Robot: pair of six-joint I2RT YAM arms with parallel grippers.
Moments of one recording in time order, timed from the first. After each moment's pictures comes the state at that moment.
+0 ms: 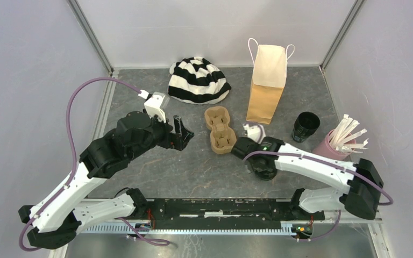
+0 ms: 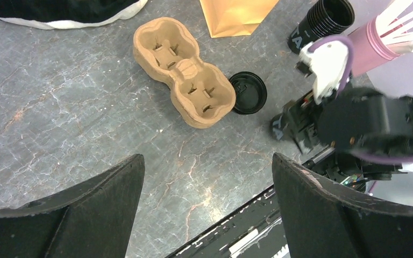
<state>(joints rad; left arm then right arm) -0.88 0.86 1.24 -0.81 -0.21 -0.45 1.06 1.31 0.97 -1.11 0.56 0.77</state>
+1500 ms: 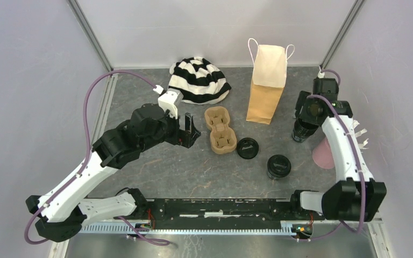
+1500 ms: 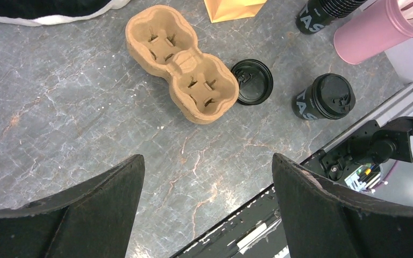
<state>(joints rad) -0.88 0.97 1.29 -0.81 -0.17 -0.40 0.00 1.25 1.22 -0.90 0.20 0.26</state>
